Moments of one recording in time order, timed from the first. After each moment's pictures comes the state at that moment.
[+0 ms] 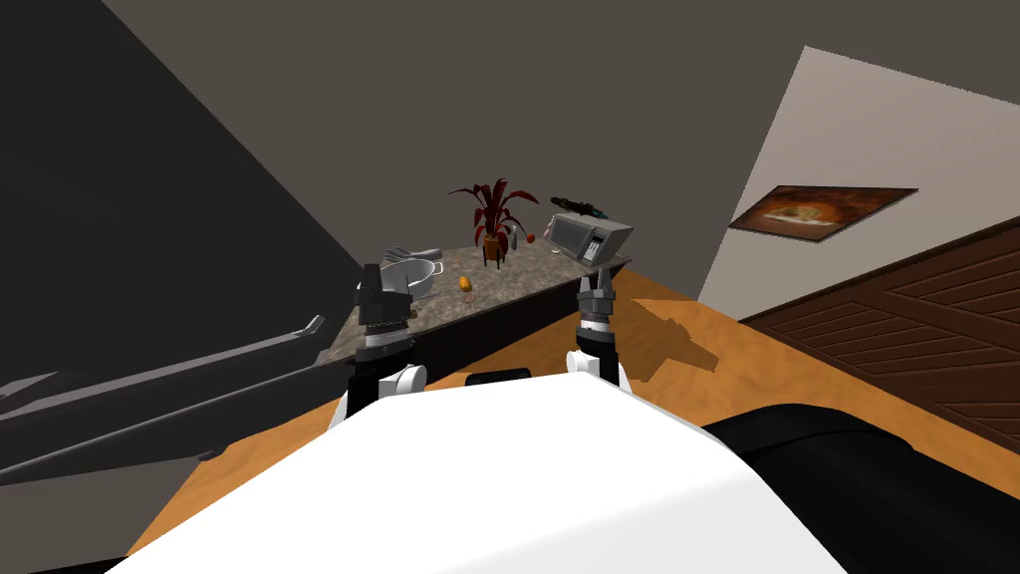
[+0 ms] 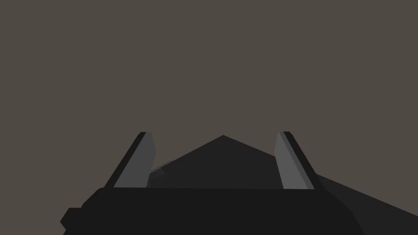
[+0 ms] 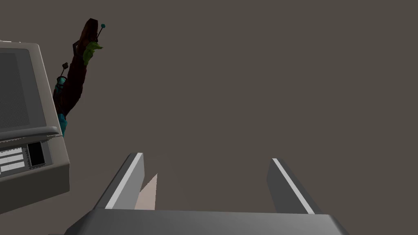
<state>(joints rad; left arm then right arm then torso) 0.53 -0.01 -0.06 -2.30 -0.04 -0.45 -0.04 0.55 0.04 -0.05 -2.26 0.02 -0.49 0.00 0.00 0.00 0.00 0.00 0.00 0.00</state>
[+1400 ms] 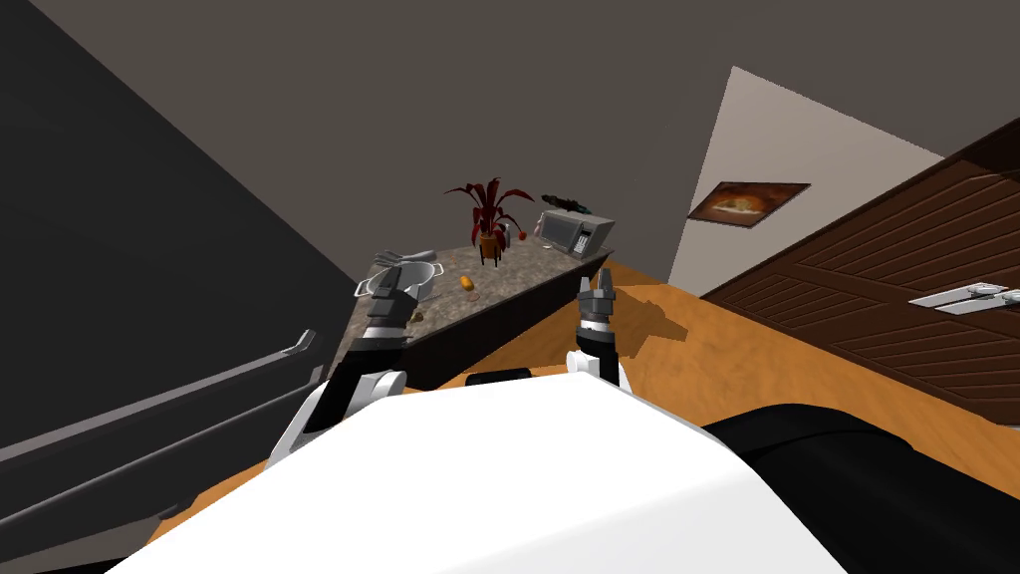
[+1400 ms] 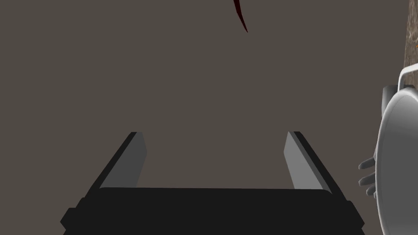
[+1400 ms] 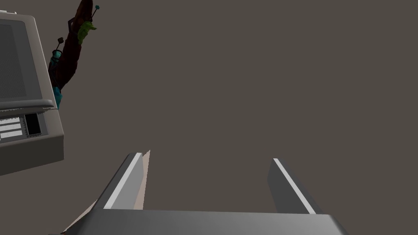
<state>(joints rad) 0.52 0.24 -0.03 -2.35 0.04 -0.13 0.02 0.55 0.04 -0.05 -2.26 0.02 -0.49 0.00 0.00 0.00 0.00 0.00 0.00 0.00</state>
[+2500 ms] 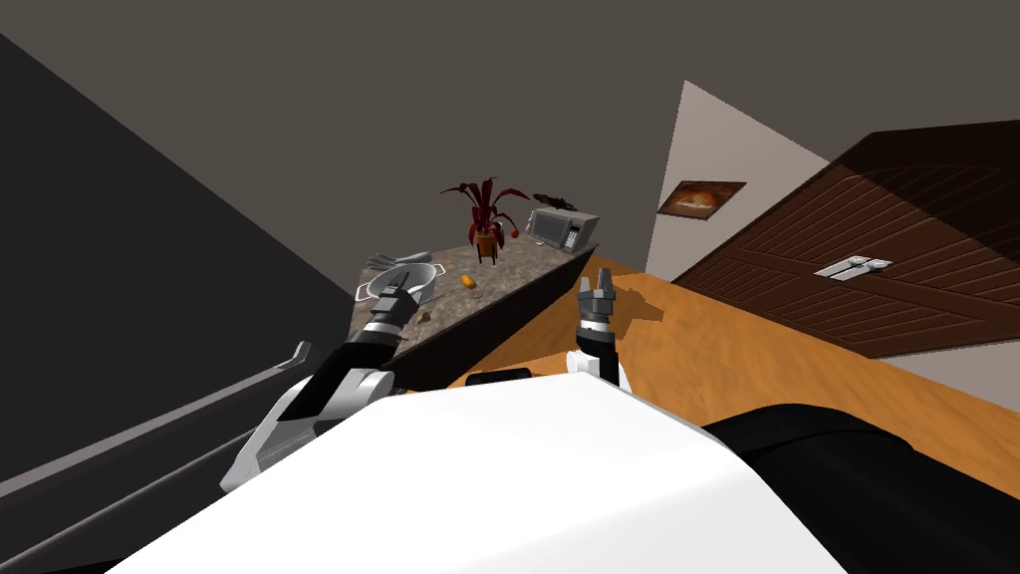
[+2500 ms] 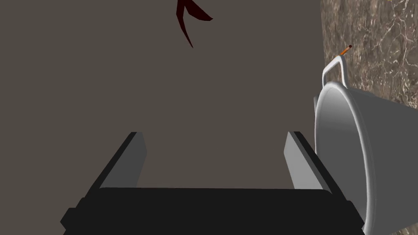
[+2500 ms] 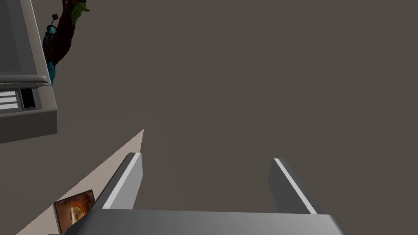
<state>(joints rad) 0.50 0.34 0.01 -2.41 0.12 0.17 0.07 0.55 0.04 -0.05 -2.26 0.02 -0.49 0.00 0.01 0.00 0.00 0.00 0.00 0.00</state>
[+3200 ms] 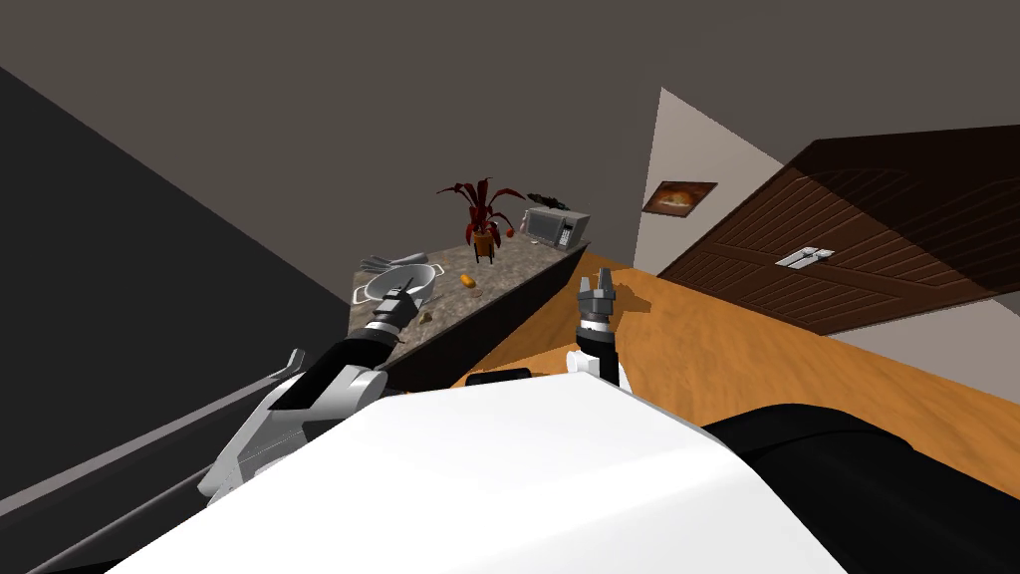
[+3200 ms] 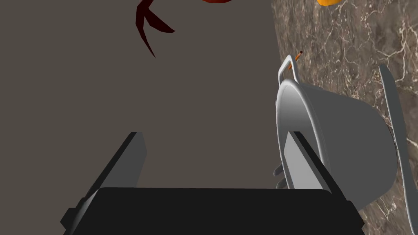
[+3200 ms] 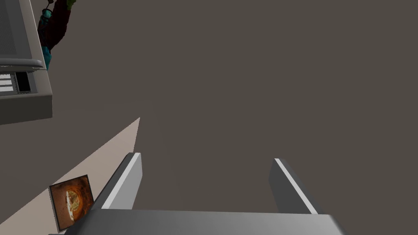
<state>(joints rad) 0.49 0.40 0.03 -2.43 0.17 0.36 0.10 0.55 0.04 -0.05 -2.26 0.02 -0.49 0.00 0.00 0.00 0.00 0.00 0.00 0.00</state>
